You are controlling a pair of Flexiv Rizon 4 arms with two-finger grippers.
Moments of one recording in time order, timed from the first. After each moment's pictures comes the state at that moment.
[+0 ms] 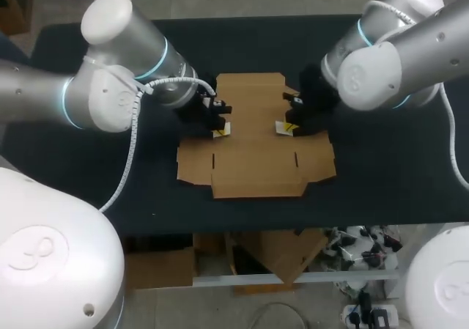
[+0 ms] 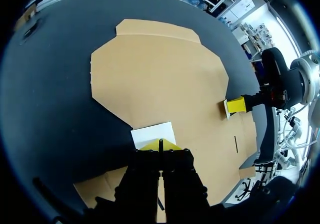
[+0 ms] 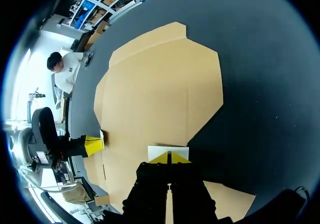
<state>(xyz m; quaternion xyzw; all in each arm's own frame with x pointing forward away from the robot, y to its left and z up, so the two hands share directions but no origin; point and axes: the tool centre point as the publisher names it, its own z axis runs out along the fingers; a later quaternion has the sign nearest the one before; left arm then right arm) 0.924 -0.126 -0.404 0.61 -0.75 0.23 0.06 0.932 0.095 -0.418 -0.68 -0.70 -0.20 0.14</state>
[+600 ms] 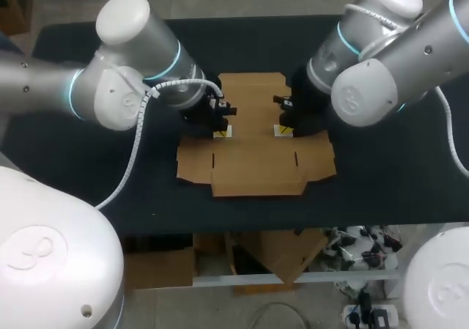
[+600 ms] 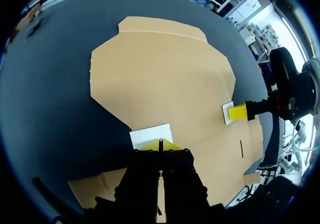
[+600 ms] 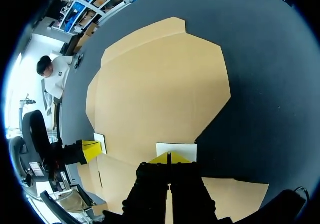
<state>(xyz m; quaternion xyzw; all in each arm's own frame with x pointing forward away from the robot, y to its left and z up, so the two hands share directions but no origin) 0.927 -0.129 -0.411 0.63 -0.75 0.21 0.04 0.927 0.104 -0.425 -0.70 -0.68 -0.16 0.11</state>
